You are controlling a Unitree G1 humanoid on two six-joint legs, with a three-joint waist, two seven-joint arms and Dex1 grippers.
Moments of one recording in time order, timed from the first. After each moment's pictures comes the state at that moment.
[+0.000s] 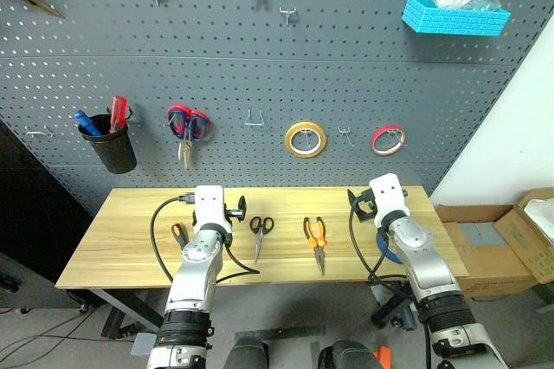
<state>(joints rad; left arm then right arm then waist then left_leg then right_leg) -0.20 0.11 0.08 0.15 -0.04 0.29 0.00 -0.29 -0.21 0.06 0.22 -0.10 0.15 0.17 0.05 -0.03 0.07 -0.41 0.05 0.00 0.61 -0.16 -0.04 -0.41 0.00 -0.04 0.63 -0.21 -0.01</state>
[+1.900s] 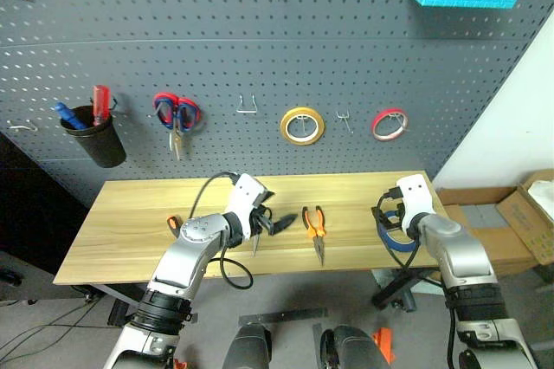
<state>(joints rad) -0.31 0.40 -0.22 -0.01 -0.24 0.50 -0.78 -0.37 -0.35 -0.07 0.08 0.07 0.87 0.32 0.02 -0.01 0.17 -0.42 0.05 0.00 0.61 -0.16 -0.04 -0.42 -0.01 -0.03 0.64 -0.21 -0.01</state>
